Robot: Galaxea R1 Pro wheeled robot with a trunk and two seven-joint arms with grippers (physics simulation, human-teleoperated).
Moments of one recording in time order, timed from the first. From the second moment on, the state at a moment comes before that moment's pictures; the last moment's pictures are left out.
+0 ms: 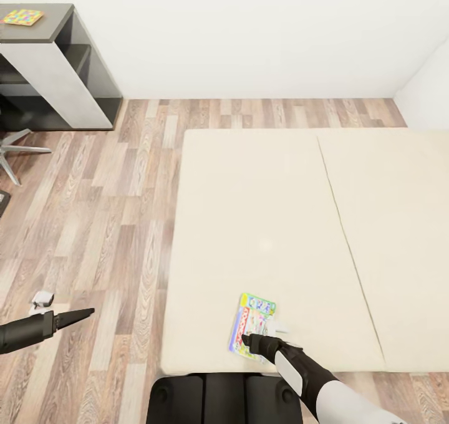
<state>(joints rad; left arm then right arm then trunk) -0.39 0.44 0.52 -1.11 -0.08 0.89 -1.56 -0.64 0.07 0.42 -0.35 -0.61 0.14 0.03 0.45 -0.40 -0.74</state>
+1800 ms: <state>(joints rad) -0.39 0.44 0.52 -1.11 -0.08 0.89 -1.56 -0.64 0.07 0.42 -0.35 -0.61 0.14 0.03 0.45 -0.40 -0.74</state>
